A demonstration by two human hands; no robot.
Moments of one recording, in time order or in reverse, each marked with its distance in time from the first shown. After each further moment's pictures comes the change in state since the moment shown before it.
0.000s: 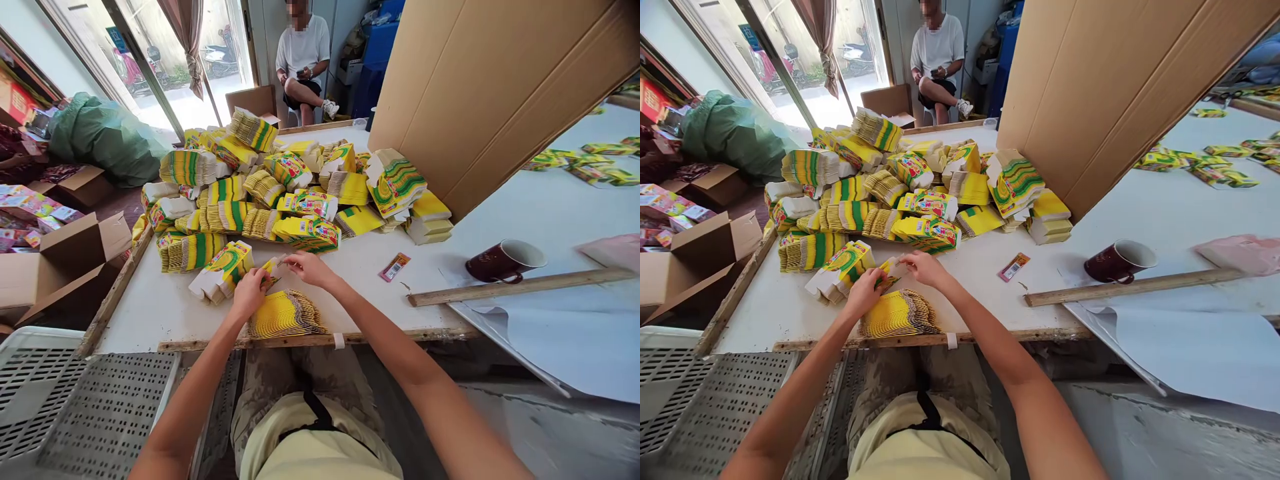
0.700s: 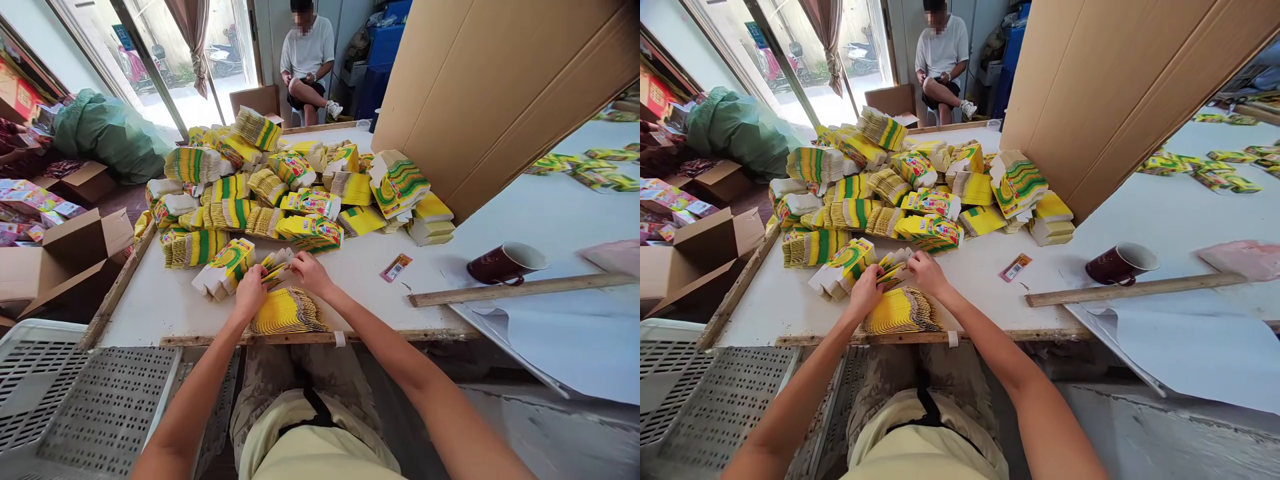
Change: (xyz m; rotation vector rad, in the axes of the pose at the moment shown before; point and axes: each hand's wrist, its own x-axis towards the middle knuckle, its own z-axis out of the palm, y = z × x) left_hand -0.008 0.004 0.006 0.026 0.094 -0.081; right_hand -0.011 0.003 0.028 -0.172 0.254 -0.117
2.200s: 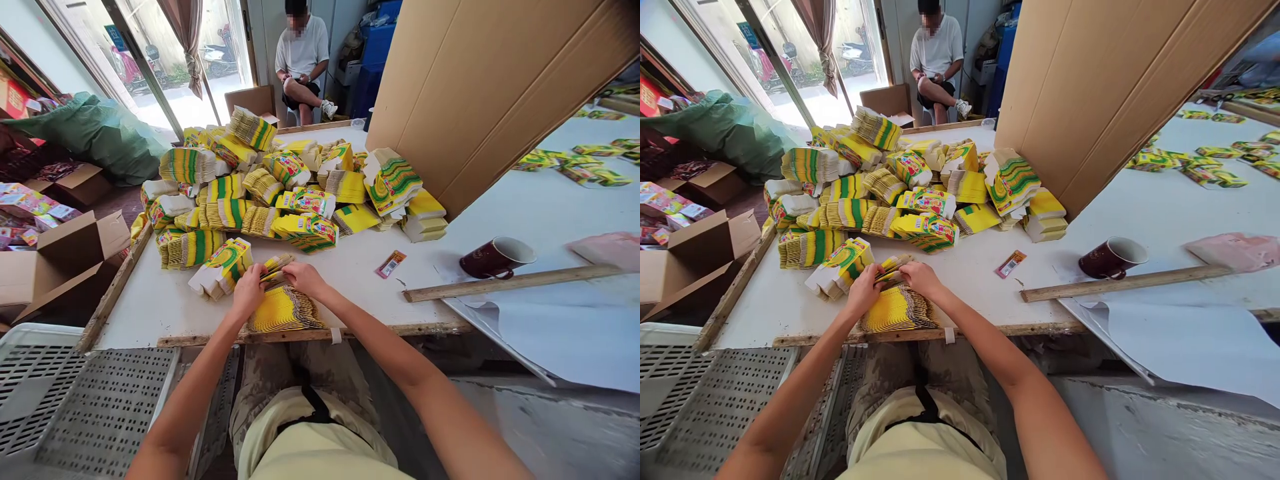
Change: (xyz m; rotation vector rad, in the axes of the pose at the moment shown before) left_hand 0.001 -0.001 0.000 -0.057 0.003 0.100; right_hand -0.002 -0.008 0.007 0.060 -0.161 0.035
